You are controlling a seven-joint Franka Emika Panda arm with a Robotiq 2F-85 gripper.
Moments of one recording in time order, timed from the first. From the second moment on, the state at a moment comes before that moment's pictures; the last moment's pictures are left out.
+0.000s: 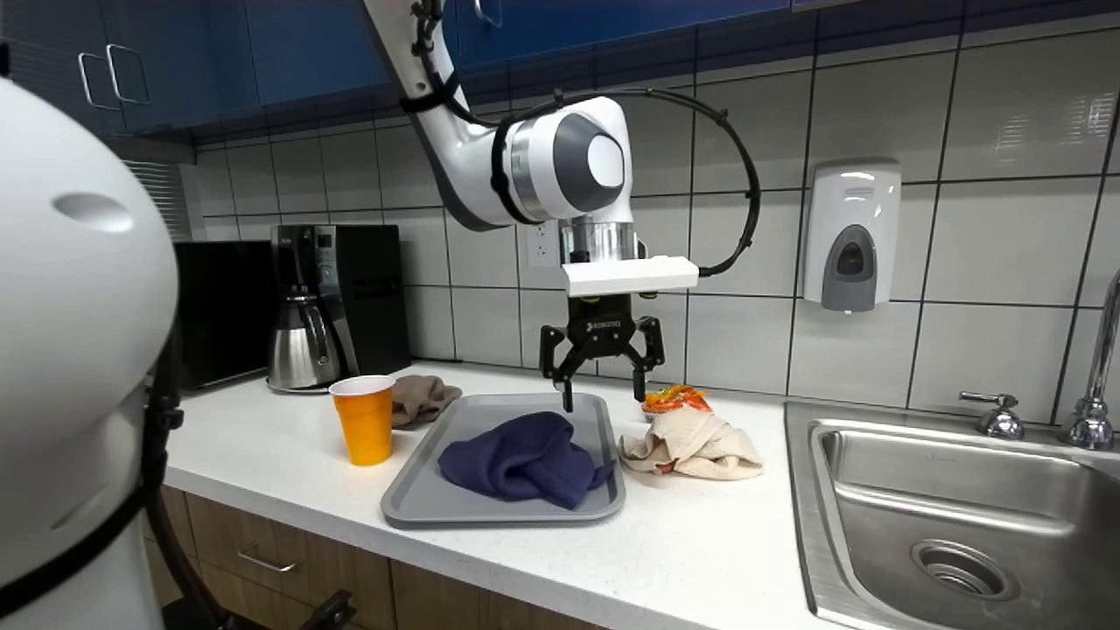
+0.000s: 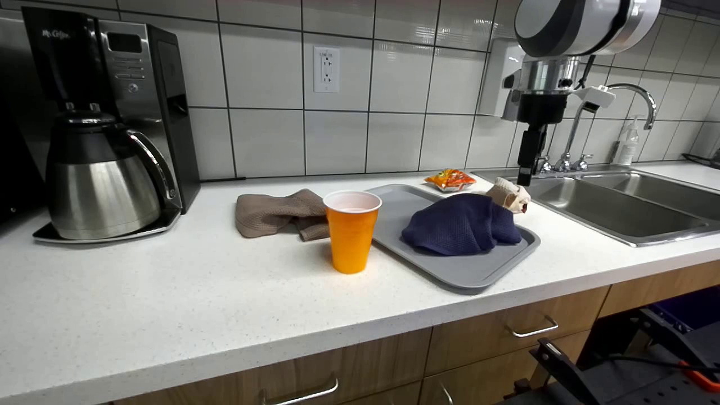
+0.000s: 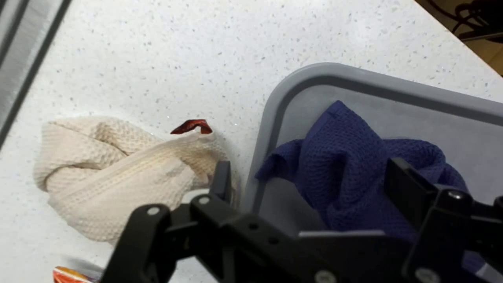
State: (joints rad) arm -0.09 0.02 -0.12 -2.45 -0.11 2.45 -0.81
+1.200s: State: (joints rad) arm -0.13 0.19 -0.14 -2.23 0.05 2.43 -0.65
